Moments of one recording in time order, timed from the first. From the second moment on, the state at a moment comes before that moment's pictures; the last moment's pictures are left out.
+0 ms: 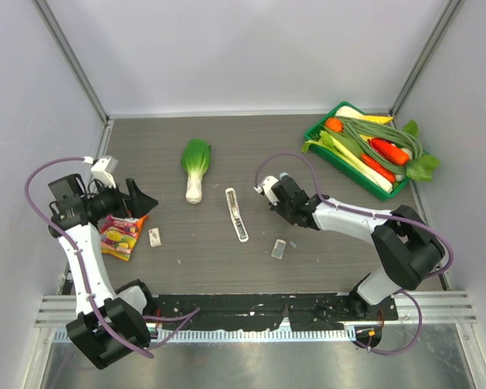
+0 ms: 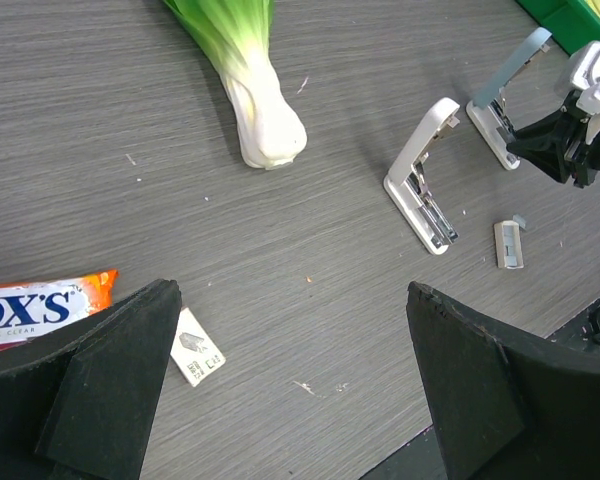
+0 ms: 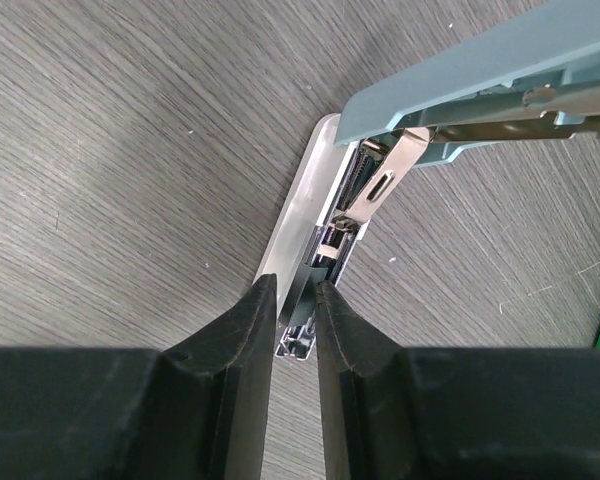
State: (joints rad) left arm 0.52 0.98 0.91 -0.78 0.94 0.27; right arm 0.70 1.55 0.83 -0.24 0.28 -0.29
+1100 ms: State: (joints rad) left arm 0.52 0.98 0.91 -0.78 0.94 0.27; right arm 0.75 1.55 0.83 -0.23 0.37 -0.34
